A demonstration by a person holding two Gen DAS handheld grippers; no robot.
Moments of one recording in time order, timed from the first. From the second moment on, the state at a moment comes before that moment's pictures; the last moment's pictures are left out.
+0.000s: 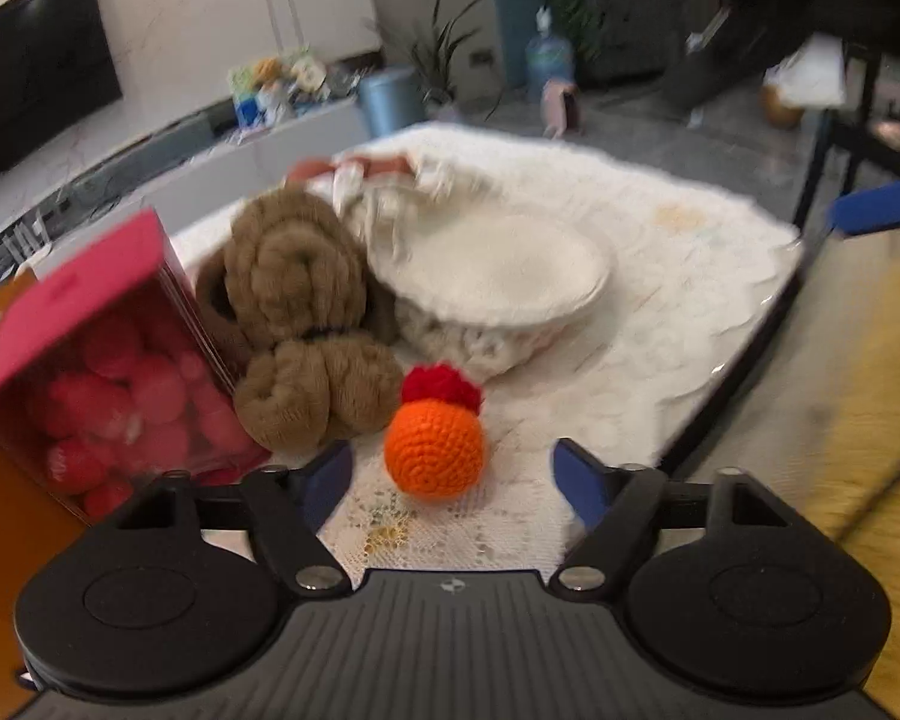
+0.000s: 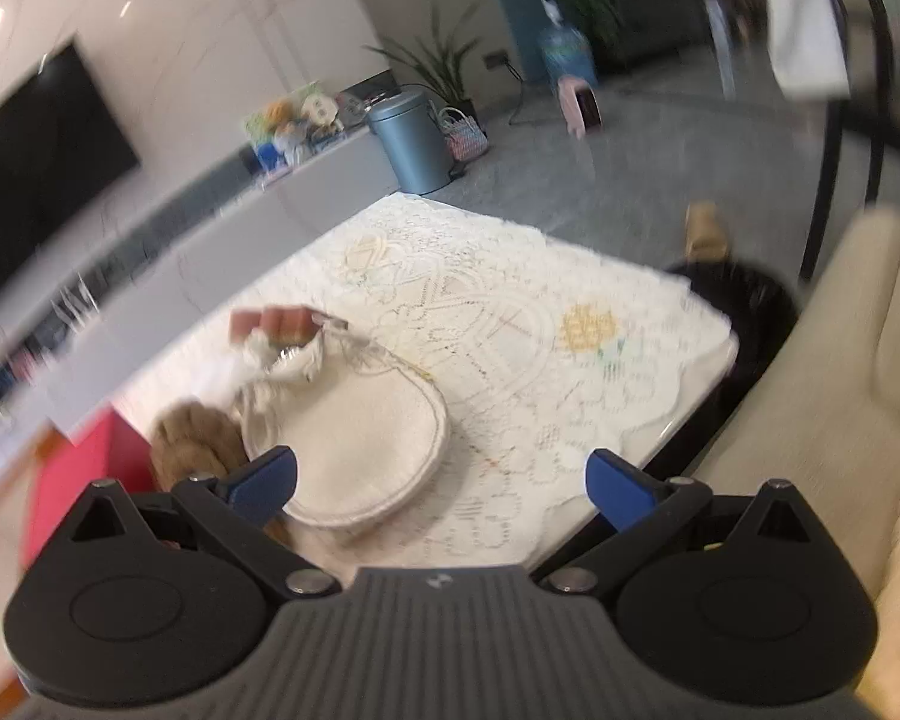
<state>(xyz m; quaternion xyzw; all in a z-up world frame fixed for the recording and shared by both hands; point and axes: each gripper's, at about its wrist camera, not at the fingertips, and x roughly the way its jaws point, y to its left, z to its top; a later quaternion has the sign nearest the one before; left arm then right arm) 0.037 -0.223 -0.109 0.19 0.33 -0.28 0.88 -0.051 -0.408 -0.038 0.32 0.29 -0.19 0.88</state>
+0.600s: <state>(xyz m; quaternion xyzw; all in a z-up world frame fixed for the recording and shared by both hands) 0.055 -0.218 -0.116 0.18 0.32 -0.25 0.90 -0.032 -0.413 -0.057 0.32 0.33 -0.17 0.87</state>
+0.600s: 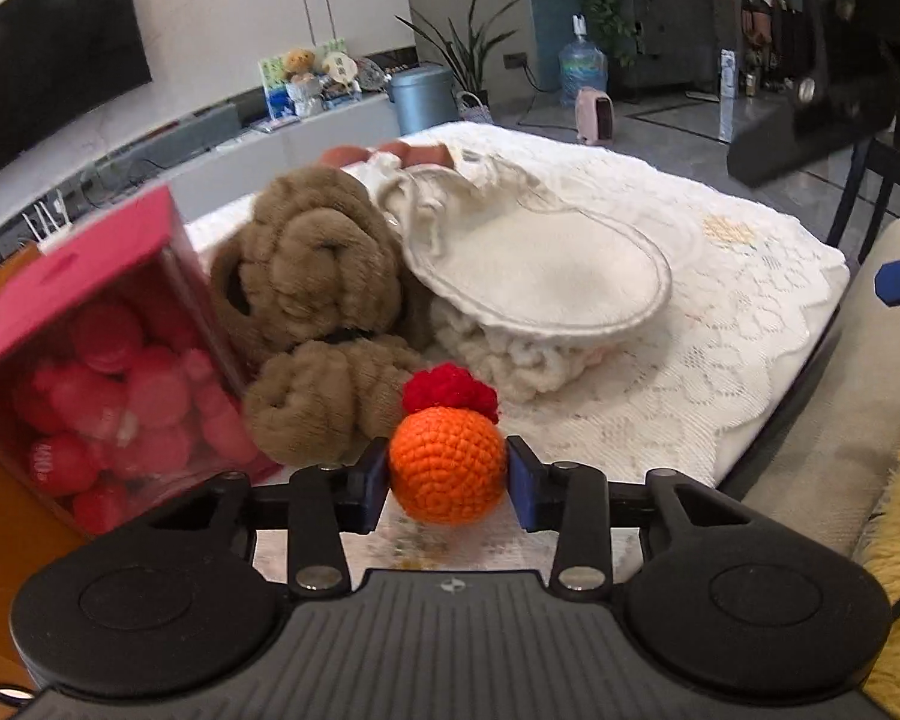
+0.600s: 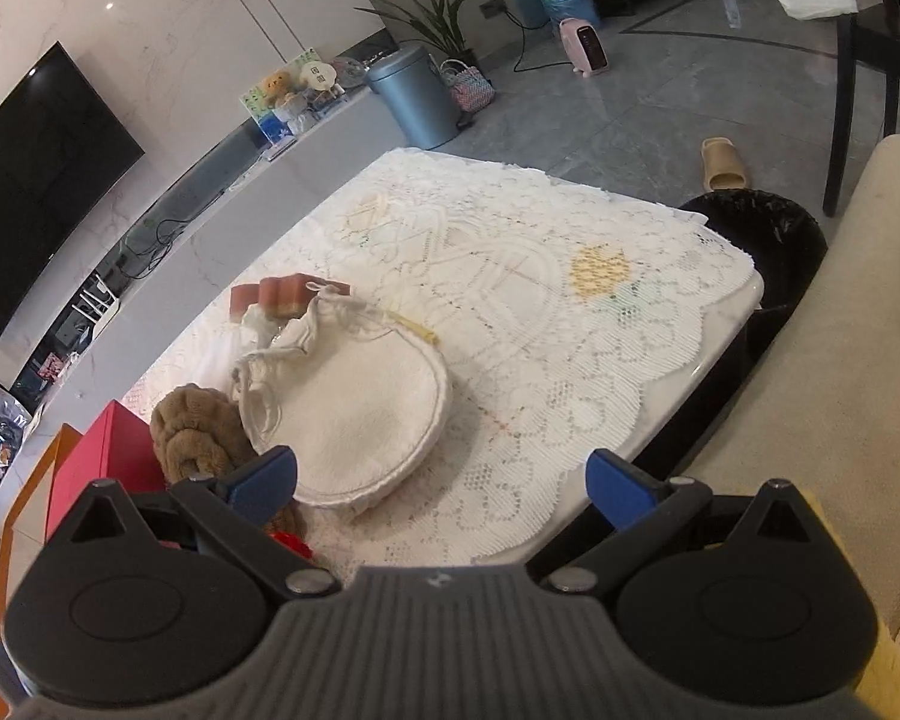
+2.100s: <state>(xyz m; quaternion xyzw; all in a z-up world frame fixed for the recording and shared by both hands) 0.068 -0.125 -0.106 0.05 0.47 -0.17 0.86 0.116 -0.297 -0.116 0.18 0.43 0.01 0.88</state>
